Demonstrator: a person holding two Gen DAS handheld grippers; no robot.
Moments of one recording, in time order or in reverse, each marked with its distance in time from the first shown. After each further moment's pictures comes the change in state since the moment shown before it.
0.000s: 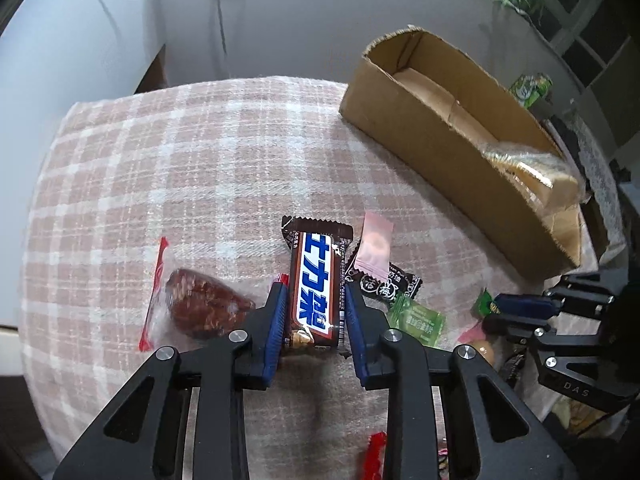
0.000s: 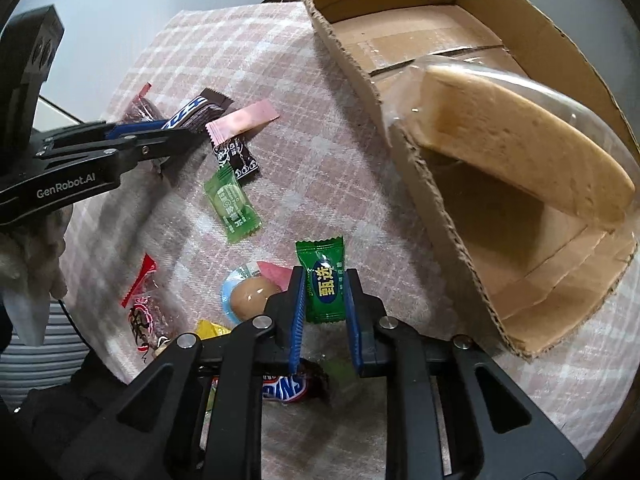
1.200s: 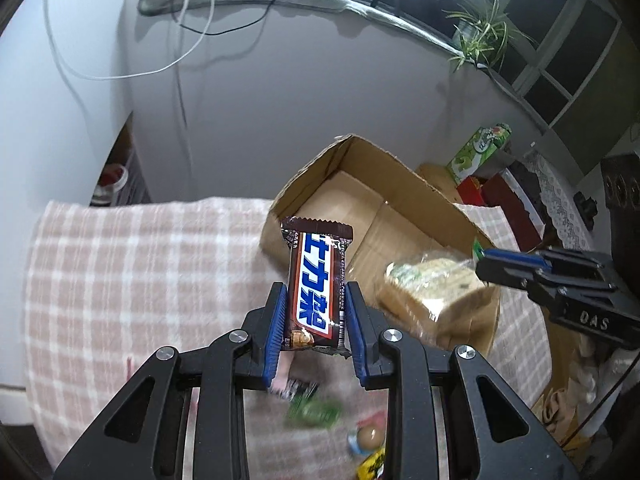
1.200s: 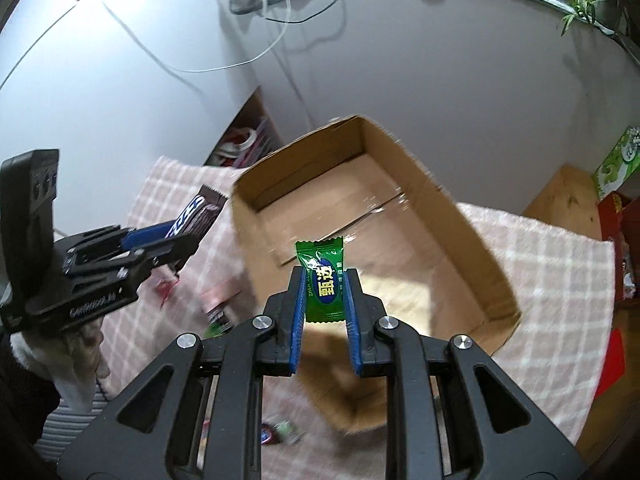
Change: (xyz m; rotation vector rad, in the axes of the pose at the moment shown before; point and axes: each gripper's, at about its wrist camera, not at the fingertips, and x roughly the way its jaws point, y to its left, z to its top) left arm -0.049 -0.044 0.067 0.029 -0.161 -0.112; right arm -0.104 -0.064 0.079 0.115 -0.264 -0.033
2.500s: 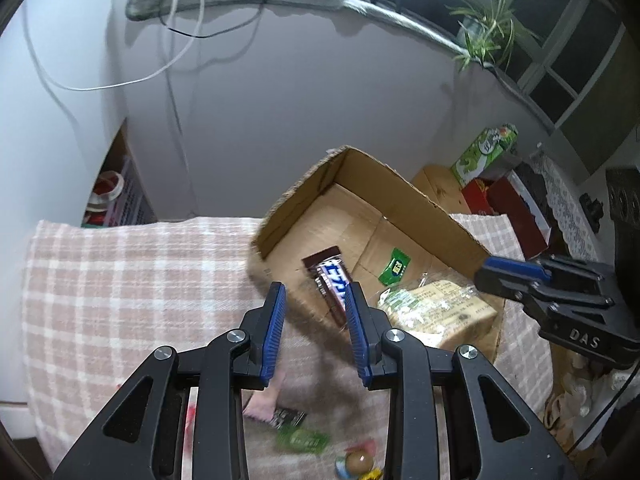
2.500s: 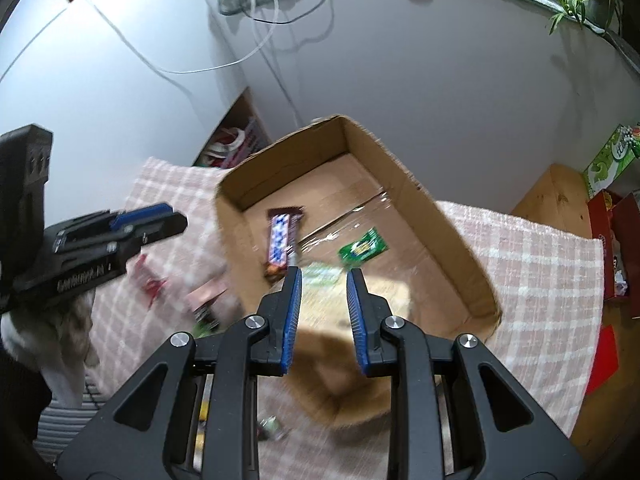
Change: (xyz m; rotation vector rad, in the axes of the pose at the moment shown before) left arm 0.009 -0.010 0.024 -0.008 0.001 0.015; right arm -0.020 0.002 -0.013 0.001 -0.004 -0.001
